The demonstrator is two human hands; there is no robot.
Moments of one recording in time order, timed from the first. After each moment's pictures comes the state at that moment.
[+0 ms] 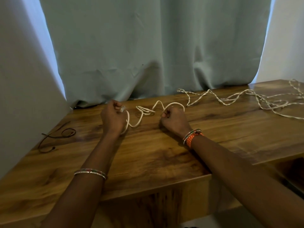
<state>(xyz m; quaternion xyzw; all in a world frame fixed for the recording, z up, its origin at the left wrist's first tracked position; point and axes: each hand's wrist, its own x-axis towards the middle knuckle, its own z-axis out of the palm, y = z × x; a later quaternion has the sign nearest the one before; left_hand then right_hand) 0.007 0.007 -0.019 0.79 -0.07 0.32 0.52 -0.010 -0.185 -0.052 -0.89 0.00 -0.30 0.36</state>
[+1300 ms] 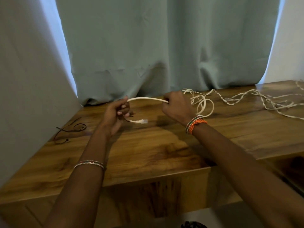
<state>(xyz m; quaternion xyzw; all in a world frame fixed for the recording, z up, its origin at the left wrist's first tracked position) -0.014 0.029 -0.004 0.57 -0.22 -0.05 0.79 -0.039 -0.175 0.002 -0.90 -0.07 -0.38 0.18</state>
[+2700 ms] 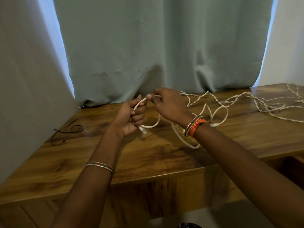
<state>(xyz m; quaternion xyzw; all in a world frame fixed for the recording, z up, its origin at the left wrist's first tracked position) -0.036 -0.011 0.008 0.51 -0.24 -0.23 0.79 -0.067 -0.157 0.024 -0.89 -0.12 -0.36 0.25</state>
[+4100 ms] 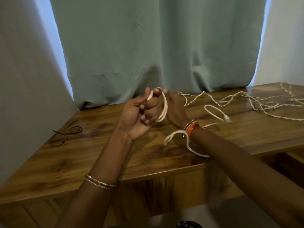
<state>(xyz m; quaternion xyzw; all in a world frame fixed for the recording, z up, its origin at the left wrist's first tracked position) -0.102 -0.034 0.028 0.31 -0.38 -0.31 0.81 -0.058 -0.175 -0.004 -0.80 -0.09 -0.37 0.45</state>
